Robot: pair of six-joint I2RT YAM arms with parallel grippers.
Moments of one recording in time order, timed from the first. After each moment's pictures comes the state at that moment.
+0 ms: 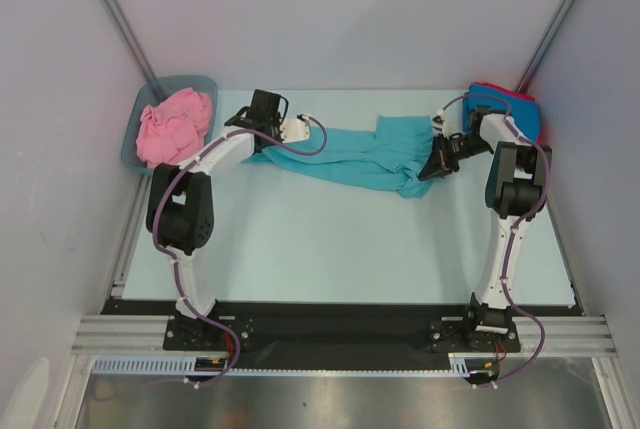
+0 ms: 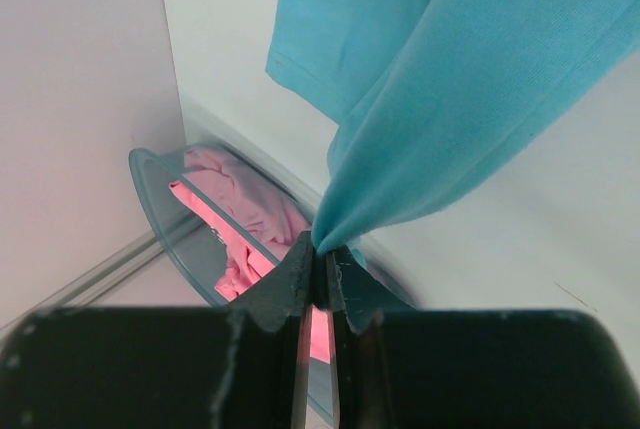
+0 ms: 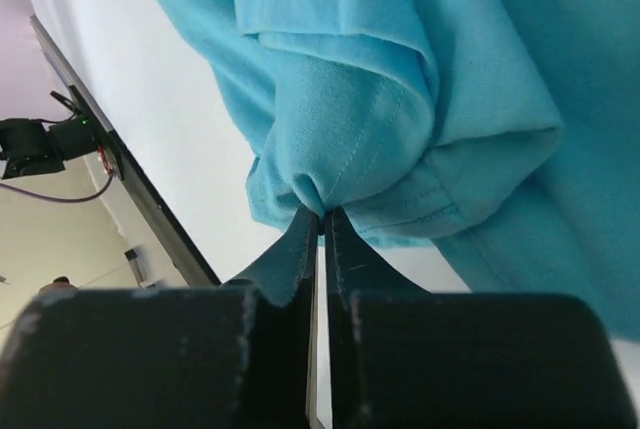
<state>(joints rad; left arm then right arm) -0.33 1.95 1.54 -0.44 -0.24 1.17 -0.11 2.32 1.84 -1.08 -0.88 -0.33</state>
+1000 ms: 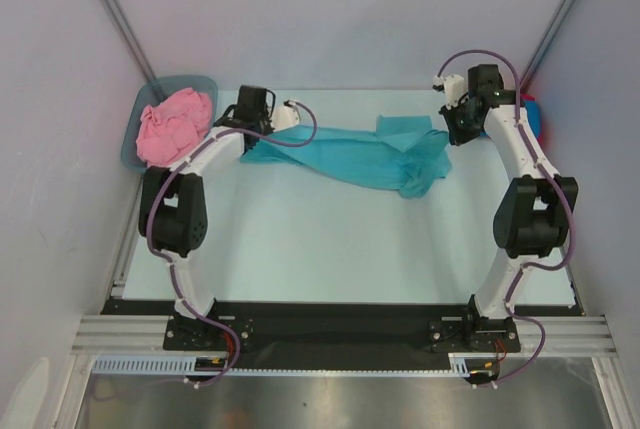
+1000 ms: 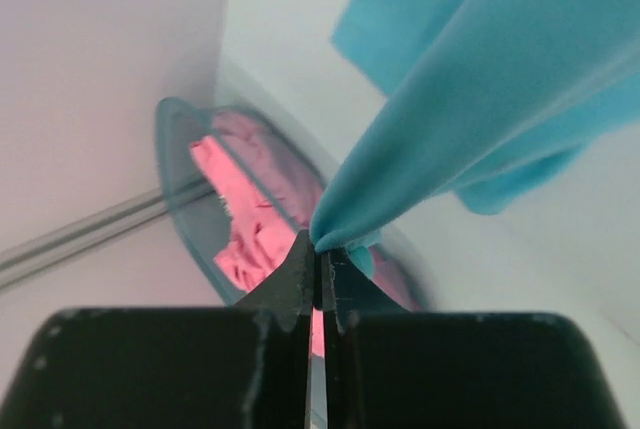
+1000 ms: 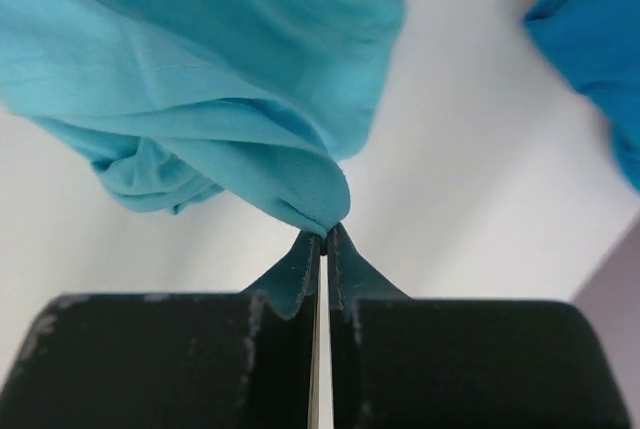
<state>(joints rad) -0.28 1.92 1.51 -0.35 -0.25 1.10 0.00 1.90 1.75 -0.89 -0.18 -0.46</state>
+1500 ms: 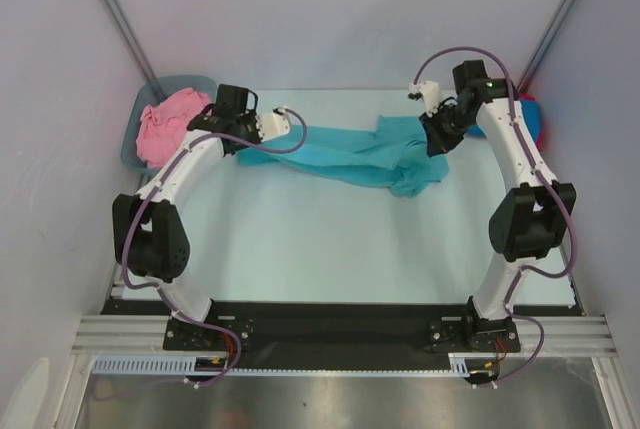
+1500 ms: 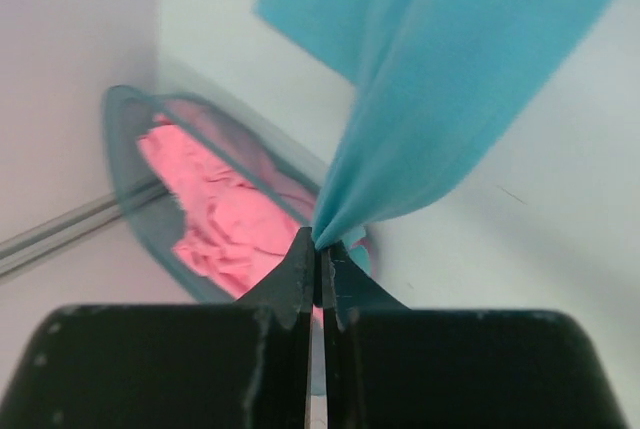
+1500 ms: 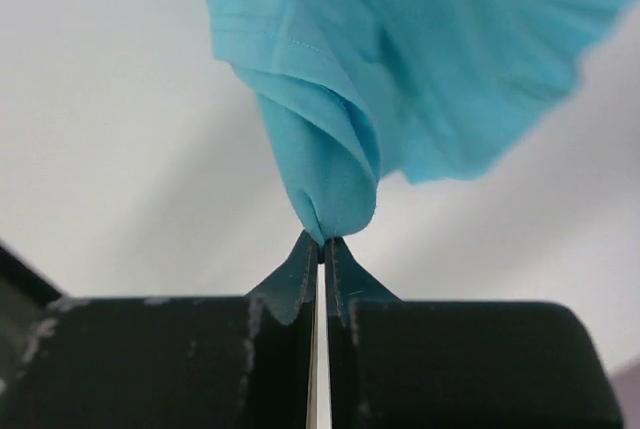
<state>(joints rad) -0.23 1.71 1.48 -0.57 -0.08 1.09 0.10 1.82 1.85 -1.15 -0.33 -0.62</state>
